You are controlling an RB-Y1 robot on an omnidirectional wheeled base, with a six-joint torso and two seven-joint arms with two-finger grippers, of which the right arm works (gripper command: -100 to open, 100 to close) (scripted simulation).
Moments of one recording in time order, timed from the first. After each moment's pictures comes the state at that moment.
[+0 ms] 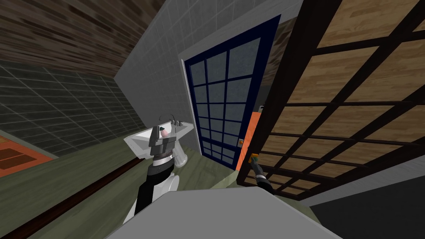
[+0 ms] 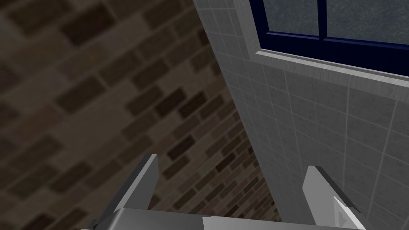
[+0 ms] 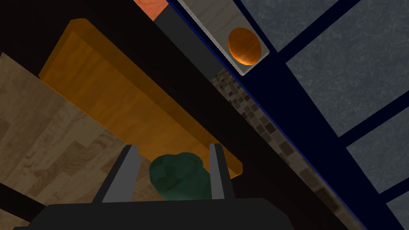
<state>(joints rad) -0.07 -0.13 -0.60 -0.53 0.31 -0.90 0.54</state>
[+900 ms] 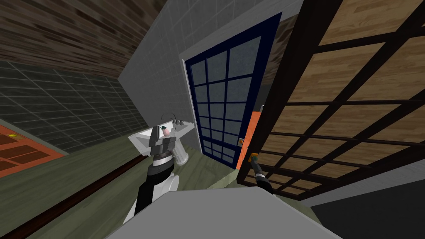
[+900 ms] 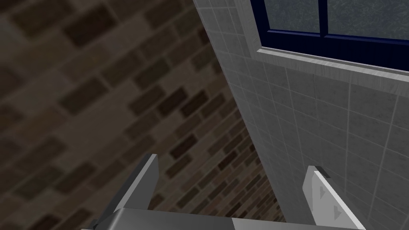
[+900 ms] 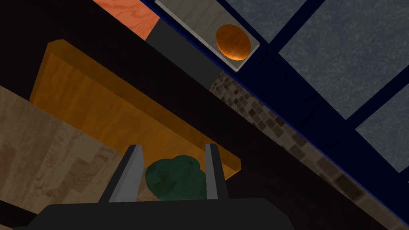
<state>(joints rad) -0.06 -0.13 -0.54 -0.55 0.25 -0.90 0.41</state>
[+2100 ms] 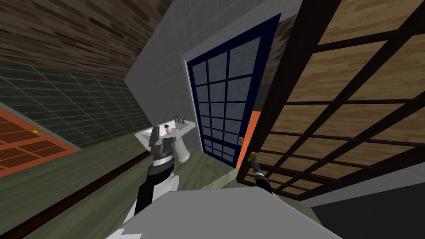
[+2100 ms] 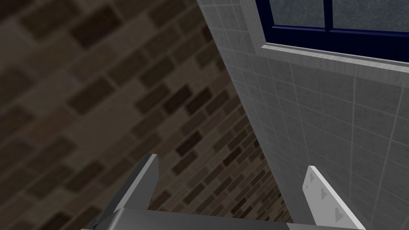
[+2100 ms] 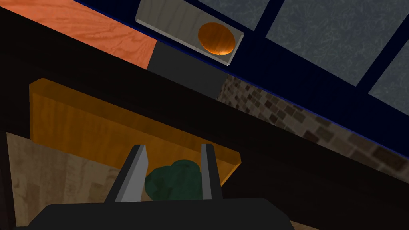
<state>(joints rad) -0.06 -0.16 -0.43 -0.55 0.15 -0.90 0.20</state>
